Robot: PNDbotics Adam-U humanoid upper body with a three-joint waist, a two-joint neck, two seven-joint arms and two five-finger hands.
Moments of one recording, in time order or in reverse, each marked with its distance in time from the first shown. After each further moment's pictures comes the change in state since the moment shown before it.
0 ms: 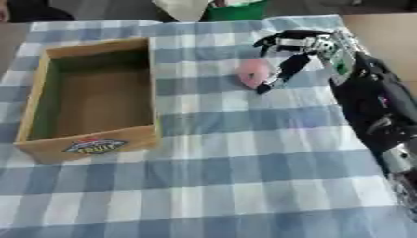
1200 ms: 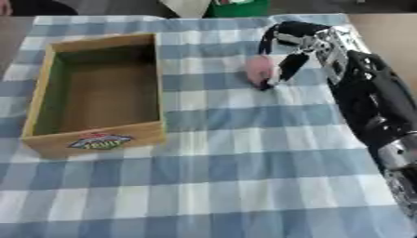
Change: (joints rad) left arm -0.004 -0.008 -0.002 0.000 0.002 0.006 -0.009; right arm -0.020 0.016 0.012 0.014 0.123 -0.103 -0.159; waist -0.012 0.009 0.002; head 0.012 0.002
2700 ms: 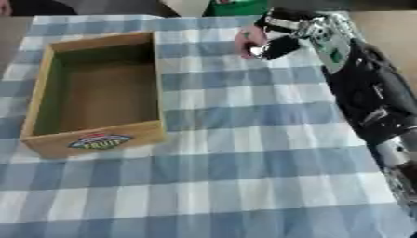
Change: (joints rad) left arm 0.001 -0.001 0.000 0.000 0.000 0.002 -0.001; right arm -0.045 0.001 0.013 -0.104 -0.229 0.057 0.097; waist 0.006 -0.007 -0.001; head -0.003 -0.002
